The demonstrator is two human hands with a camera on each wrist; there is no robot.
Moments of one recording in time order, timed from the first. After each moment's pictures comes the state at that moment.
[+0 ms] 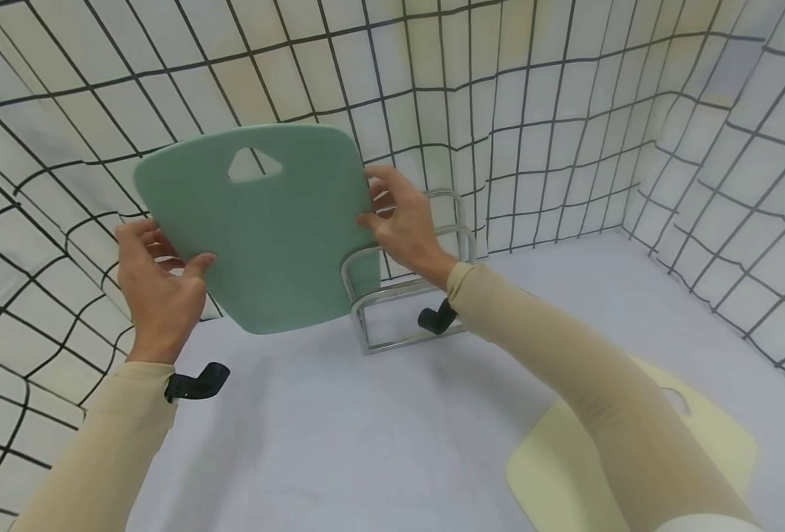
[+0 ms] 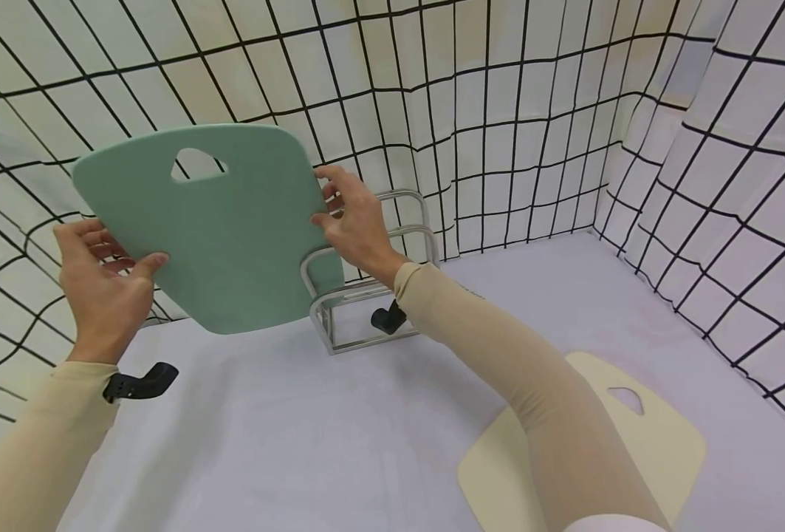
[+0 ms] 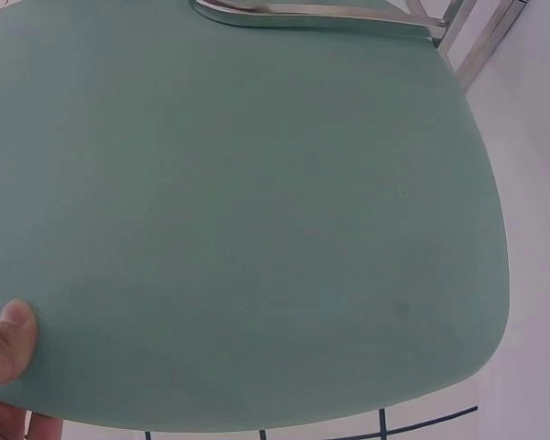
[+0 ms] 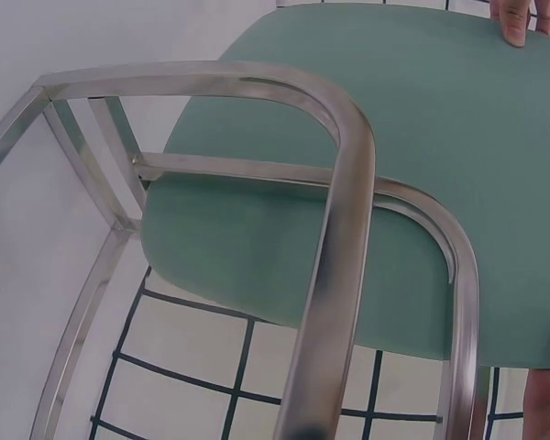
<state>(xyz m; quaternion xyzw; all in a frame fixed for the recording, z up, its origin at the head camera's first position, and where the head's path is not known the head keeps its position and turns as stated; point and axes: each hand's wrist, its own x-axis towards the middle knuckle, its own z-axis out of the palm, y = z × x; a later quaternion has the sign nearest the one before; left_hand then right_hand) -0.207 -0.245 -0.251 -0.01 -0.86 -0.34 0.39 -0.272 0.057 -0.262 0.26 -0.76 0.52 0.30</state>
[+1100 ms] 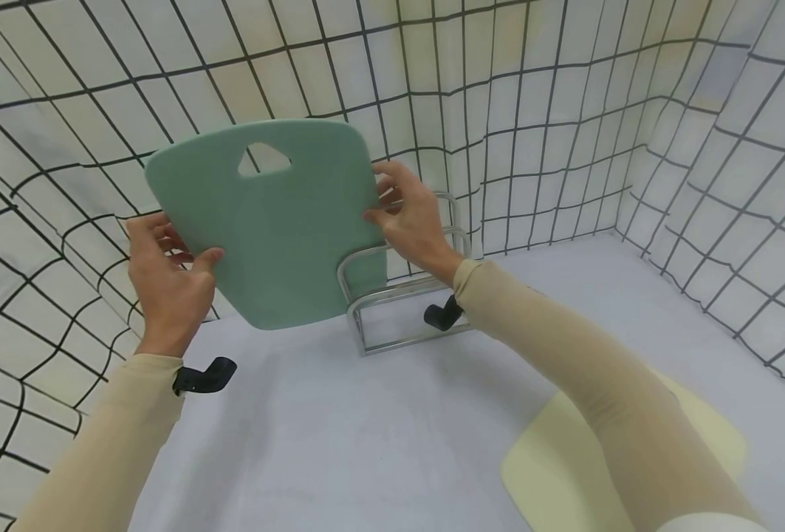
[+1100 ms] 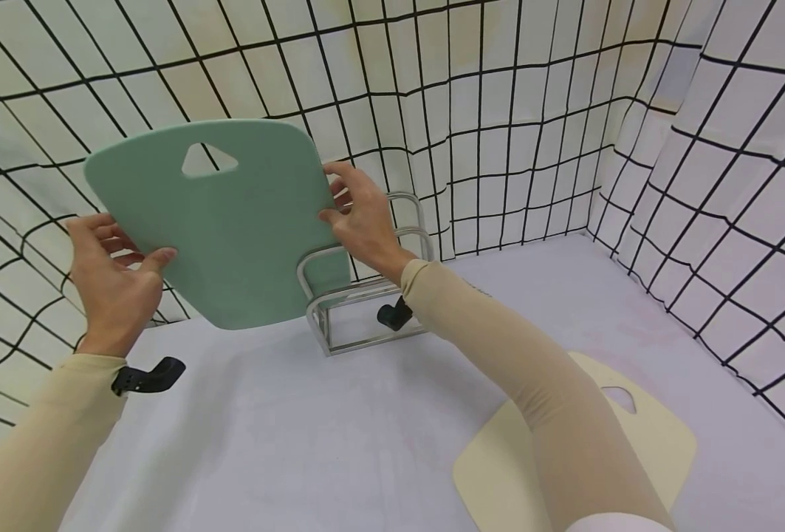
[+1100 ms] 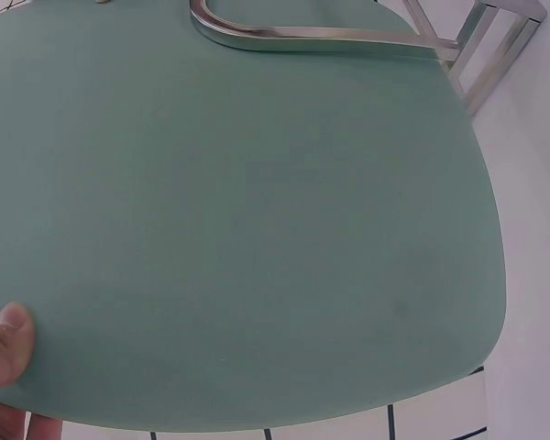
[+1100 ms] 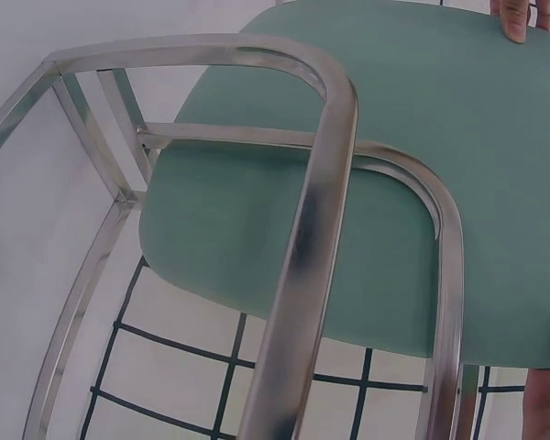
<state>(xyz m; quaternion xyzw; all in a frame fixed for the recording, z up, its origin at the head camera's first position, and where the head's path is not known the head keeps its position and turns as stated) -0.211 -0.231 -0.247 -0.02 -0.85 -0.34 0.39 -0.274 0.071 -0.258 0.25 -0.76 0.50 0.32</state>
